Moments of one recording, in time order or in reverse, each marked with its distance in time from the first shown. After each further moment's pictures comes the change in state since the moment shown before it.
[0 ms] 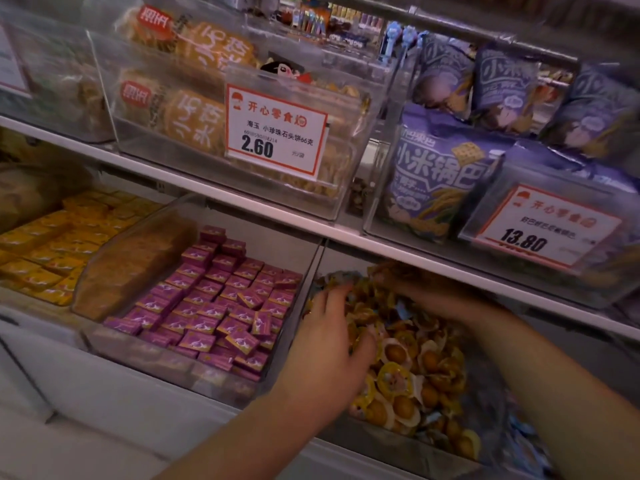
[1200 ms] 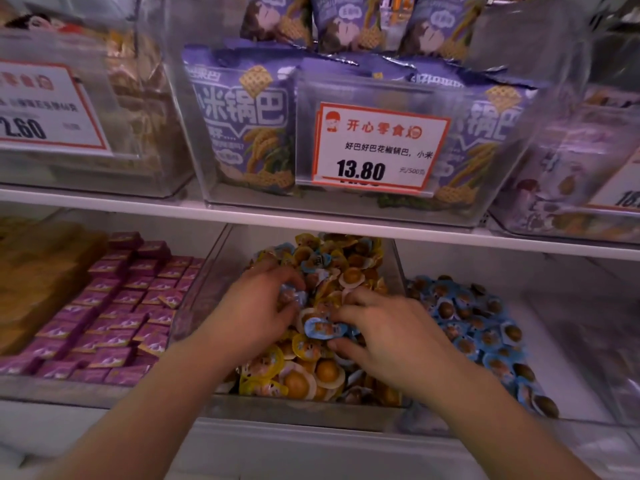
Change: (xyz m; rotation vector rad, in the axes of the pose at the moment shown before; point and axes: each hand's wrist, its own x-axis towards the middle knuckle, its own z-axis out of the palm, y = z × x) left_hand 0.053 -0.009 0.026 0.395 -0.246 0.161; right_hand -0.112 0.031 0.016 -0.676 0.055 -0.194
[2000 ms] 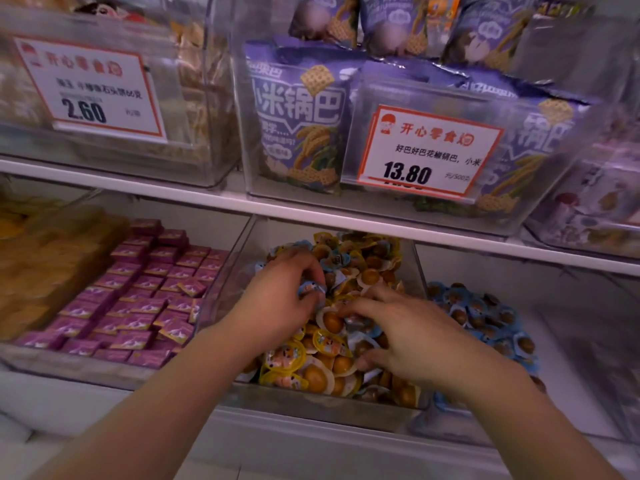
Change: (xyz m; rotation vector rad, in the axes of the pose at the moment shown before) left_hand 0.000 0.002 -0.001 -0.191 0.084 0.020; right_hand 0.010 0.009 0.001 0.052 -0.167 -0.028
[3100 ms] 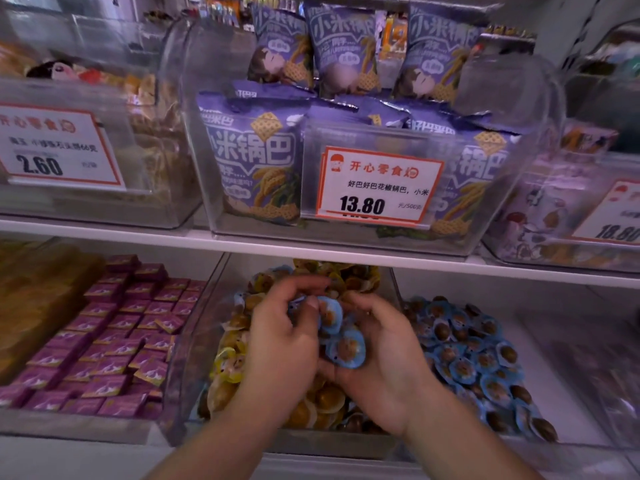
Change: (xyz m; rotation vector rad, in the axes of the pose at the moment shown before) left_hand -0.018 0.066 0.017 -0.590 0.345 -0.199; right_hand 0.003 -0.043 -0.004 2.339 0.090 0.316
